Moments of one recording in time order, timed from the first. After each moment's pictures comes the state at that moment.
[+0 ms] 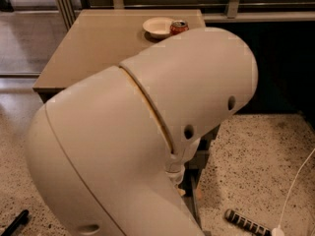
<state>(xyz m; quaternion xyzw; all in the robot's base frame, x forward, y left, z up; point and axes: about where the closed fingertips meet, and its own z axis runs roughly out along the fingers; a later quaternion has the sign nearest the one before) 0.420 -0.024 0.516 -0.39 -0.90 -0.02 0.18</state>
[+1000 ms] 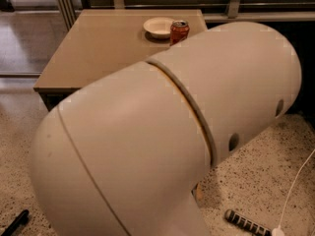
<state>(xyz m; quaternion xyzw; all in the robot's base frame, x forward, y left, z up) 0.422 -0.034 0.516 -0.41 -0.90 -0.05 0.11</state>
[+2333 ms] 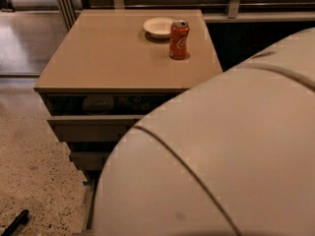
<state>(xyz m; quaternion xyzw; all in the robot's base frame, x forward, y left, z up) 0.404 -0.037 0.521 -0.43 -0.90 -0.11 0.05</state>
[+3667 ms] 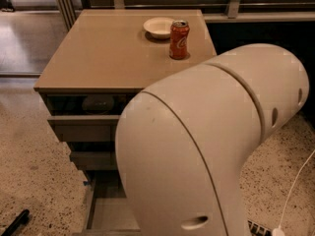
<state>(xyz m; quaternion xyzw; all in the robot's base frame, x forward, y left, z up) 0.364 -0.066 0.444 -0.46 -0.88 -0.06 0.10</state>
